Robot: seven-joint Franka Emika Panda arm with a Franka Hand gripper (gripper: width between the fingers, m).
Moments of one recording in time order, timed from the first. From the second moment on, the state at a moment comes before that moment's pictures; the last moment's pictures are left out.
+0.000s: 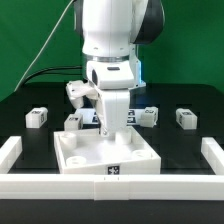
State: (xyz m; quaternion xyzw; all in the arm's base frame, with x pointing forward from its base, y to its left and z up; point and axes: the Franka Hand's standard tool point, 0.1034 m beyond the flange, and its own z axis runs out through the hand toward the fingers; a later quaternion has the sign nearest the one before) arm 0.458 -0.045 0.016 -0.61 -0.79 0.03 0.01
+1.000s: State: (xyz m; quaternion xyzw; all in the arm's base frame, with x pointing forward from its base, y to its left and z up) arm 0.469 0.038 0.016 -0.68 -0.73 0.01 0.00
